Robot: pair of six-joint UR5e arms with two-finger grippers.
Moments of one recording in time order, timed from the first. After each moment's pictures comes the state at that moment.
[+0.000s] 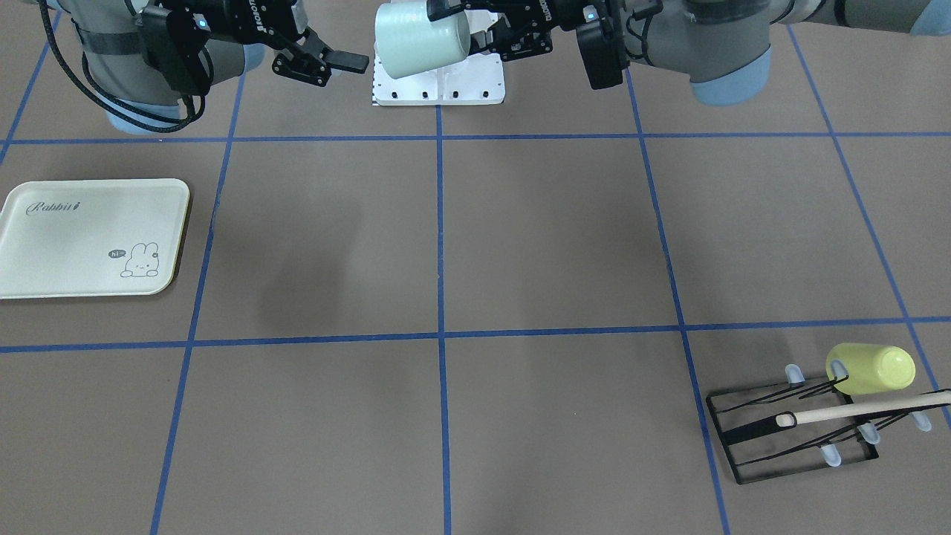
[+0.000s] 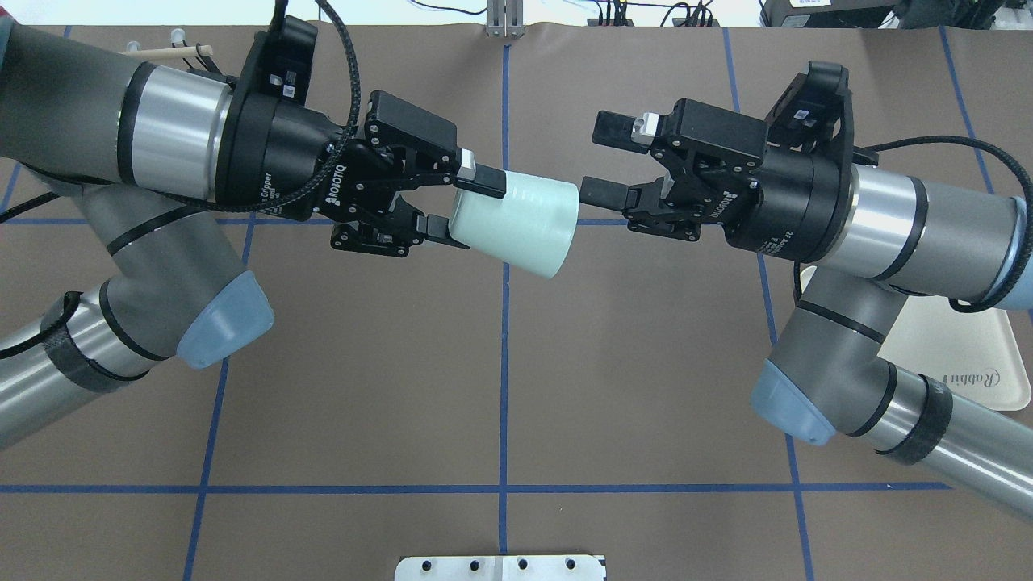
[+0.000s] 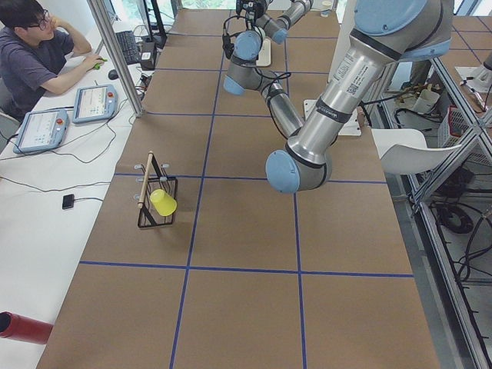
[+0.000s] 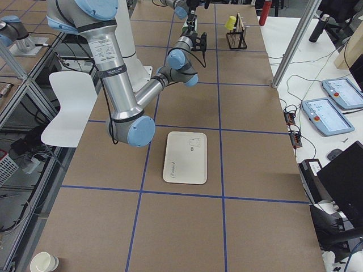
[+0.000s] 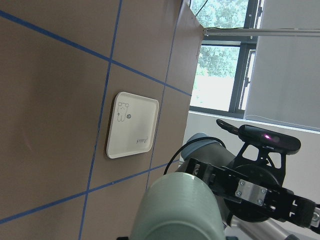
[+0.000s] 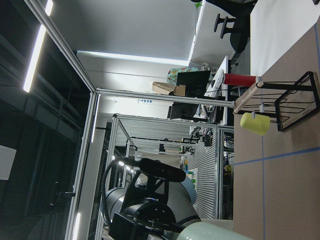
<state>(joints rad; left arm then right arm) -0.77 -2.20 -1.80 -2.81 -2.30 -2.10 0.66 -1.18 1.82 0.12 1.79 1.93</state>
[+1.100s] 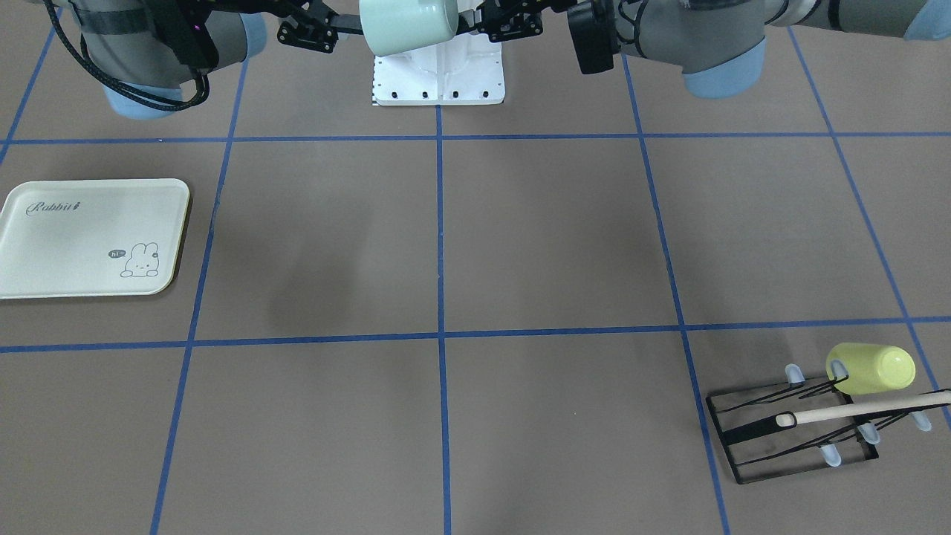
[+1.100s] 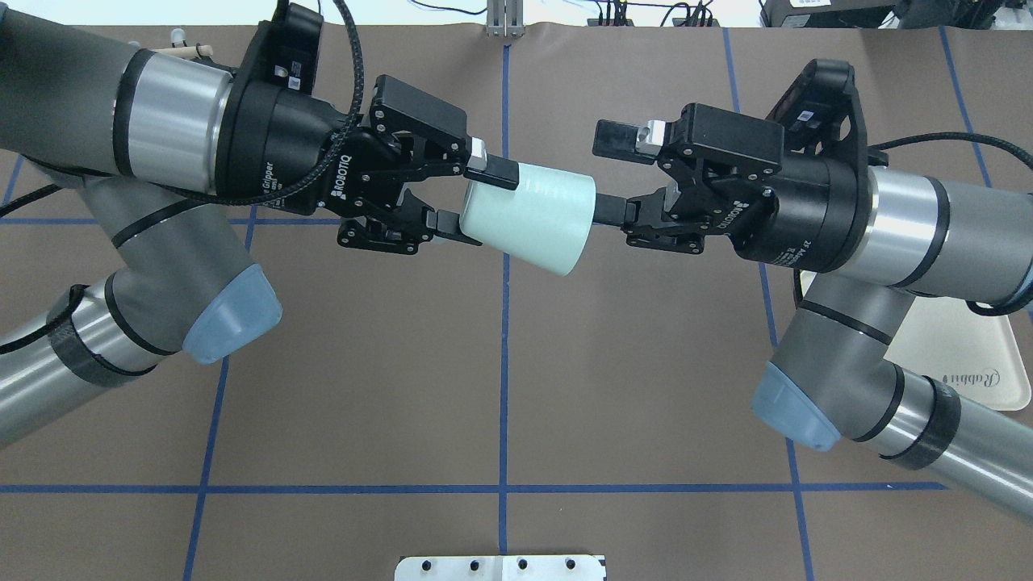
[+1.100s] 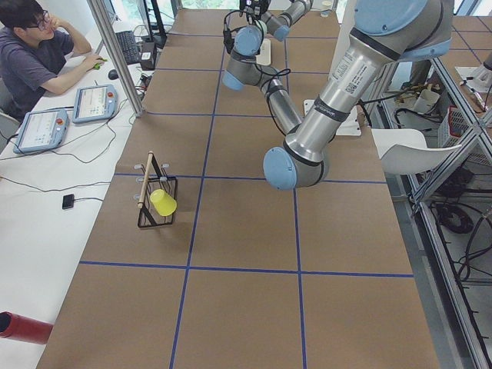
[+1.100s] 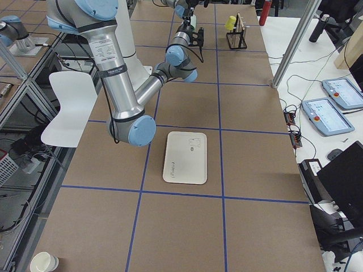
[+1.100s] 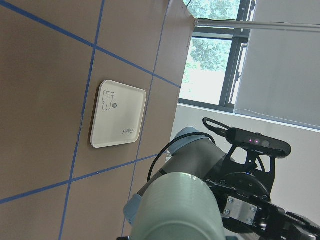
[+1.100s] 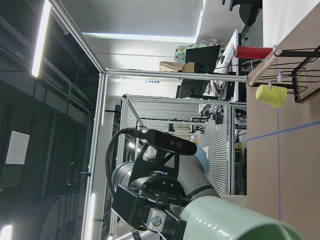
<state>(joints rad) -0.77 -2.22 -1.81 -2.83 -2.30 -2.14 0.66 -1.17 1.87 0.12 1.83 1.97</state>
